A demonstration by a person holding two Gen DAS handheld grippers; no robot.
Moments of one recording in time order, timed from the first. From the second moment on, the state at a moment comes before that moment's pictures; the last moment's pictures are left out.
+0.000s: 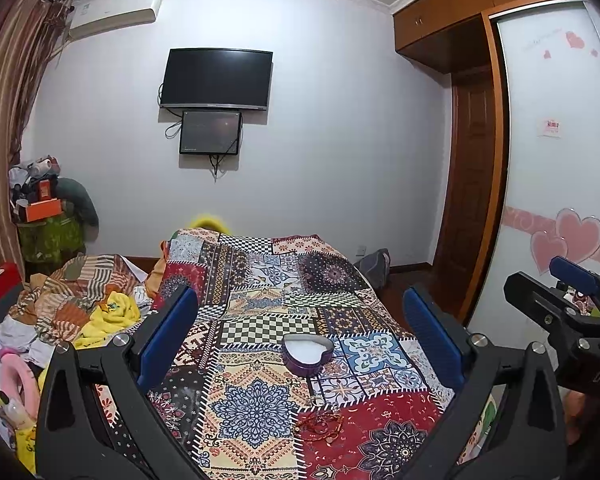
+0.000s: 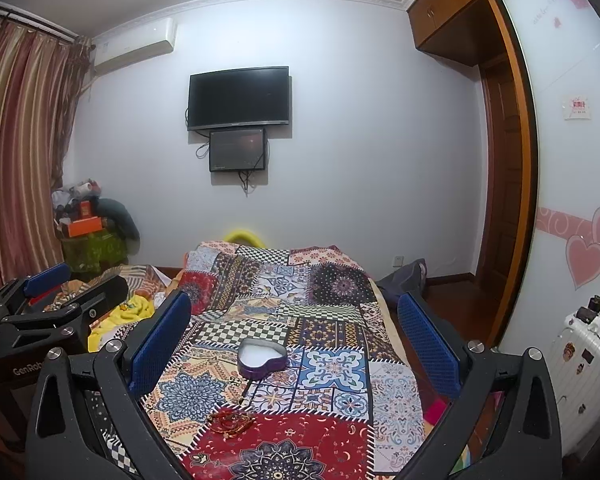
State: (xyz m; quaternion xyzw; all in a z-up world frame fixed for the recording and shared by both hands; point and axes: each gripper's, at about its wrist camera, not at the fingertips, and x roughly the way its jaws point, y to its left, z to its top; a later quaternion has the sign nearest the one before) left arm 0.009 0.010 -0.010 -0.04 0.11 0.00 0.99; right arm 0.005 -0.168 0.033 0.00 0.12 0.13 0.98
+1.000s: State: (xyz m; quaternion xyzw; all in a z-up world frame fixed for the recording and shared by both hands) left arm 0.009 0.006 -0.008 -0.03 0.11 0.00 0.99; right arm 0.007 -0.169 0.033 0.00 0.12 0.13 0.98
